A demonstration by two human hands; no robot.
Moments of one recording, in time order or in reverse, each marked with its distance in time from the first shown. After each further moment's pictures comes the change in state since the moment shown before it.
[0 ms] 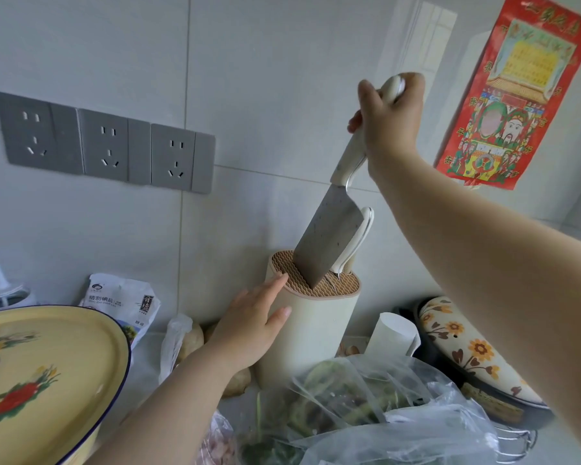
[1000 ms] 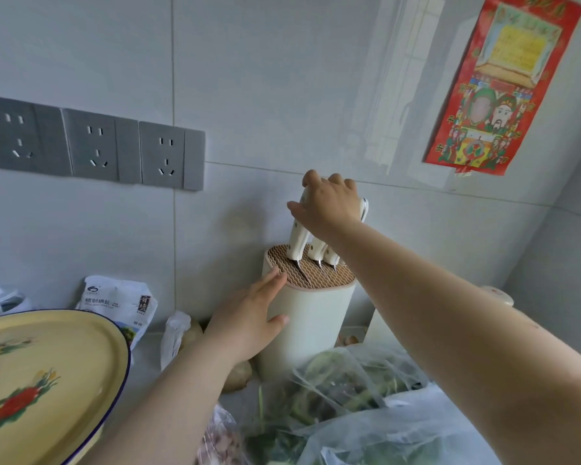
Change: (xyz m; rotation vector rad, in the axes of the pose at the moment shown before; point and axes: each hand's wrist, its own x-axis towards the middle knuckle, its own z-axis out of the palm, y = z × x) left_hand -0.002 0.005 -0.011 0.175 -0.116 -0.004; right_hand -0.056 0.074 0.006 -1.292 -0.556 -0.177
